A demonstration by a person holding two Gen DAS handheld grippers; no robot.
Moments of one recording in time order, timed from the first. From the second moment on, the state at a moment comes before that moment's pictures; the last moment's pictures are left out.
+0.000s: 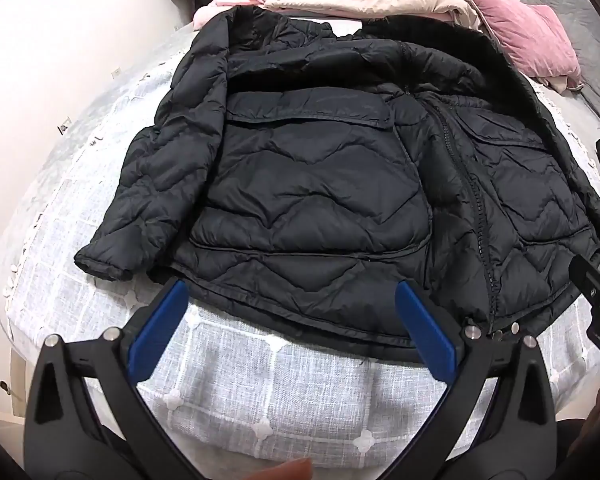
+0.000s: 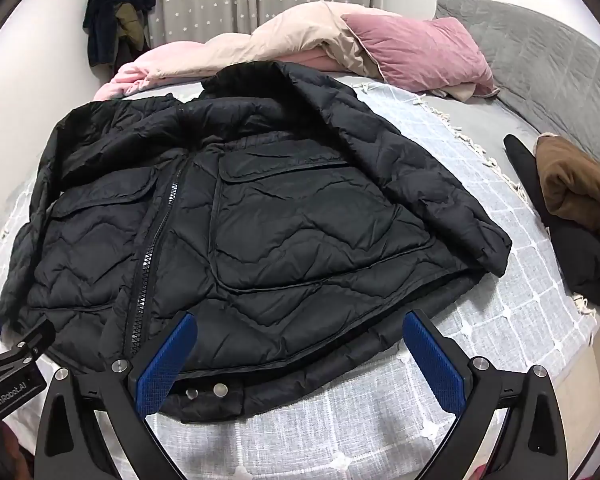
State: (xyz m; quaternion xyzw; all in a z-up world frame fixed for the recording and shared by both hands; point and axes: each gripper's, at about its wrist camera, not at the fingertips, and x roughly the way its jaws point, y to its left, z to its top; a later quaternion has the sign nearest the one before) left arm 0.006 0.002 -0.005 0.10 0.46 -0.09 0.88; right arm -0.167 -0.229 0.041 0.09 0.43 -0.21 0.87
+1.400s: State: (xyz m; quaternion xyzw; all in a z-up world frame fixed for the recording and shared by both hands) left arm 0.005 0.000 0.003 0.10 0.45 -0.12 0.88; right arm -0.169 -0.230 0.043 0.08 0.44 -0.21 0.87
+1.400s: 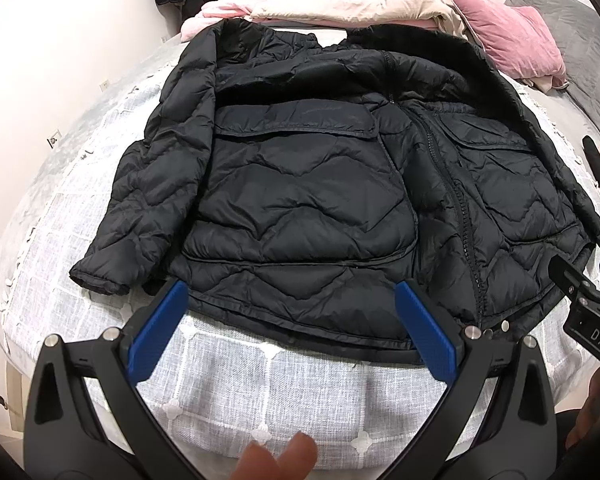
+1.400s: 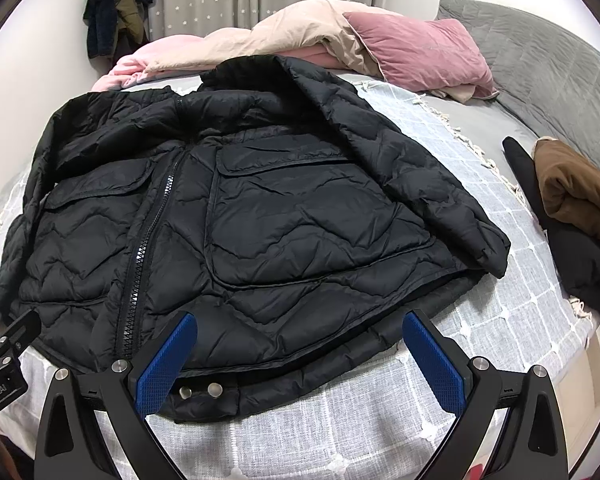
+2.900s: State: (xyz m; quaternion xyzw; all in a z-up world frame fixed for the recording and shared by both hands) left arm 0.035 0.035 -0.008 0.06 0.48 -0.11 0.87; right arm -0.177 -0.259 0.045 0.10 0.43 -0.24 0.86
